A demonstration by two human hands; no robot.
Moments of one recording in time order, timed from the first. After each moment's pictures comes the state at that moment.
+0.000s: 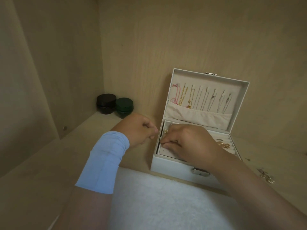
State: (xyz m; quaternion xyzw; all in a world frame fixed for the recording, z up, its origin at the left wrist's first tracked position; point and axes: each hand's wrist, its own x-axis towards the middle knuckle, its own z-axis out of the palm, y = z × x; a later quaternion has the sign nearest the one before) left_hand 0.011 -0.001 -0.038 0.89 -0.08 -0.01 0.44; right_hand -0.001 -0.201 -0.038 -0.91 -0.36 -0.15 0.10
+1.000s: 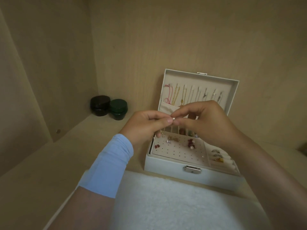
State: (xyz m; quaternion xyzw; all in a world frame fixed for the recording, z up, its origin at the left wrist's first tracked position) left_hand -0.007 -0.039 -0.023 0.76 -0.11 -0.01 0.65; right_hand -0.006 -0.232 0.012 -0.86 -0.27 -0.12 0.41
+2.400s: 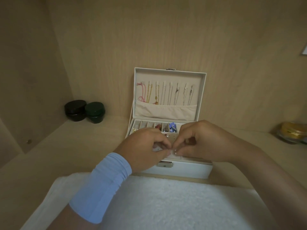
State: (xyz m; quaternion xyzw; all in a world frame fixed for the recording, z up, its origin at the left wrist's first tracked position) left_hand -0.022 -0.095 -0.049 0.88 -0.32 0.06 0.33; right_hand -0.036 -0.312 -0.010 -0.93 -0.29 -0.02 0.21
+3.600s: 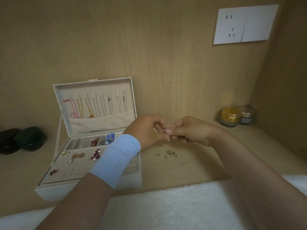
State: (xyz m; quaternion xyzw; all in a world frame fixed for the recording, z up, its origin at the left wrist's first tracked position) left_hand 0.025 -0.295 -0.024 0.89 -0.31 0.00 0.33; right_hand -0.014 -0.485 -0.033 -0.84 -0.05 0.10 0.53
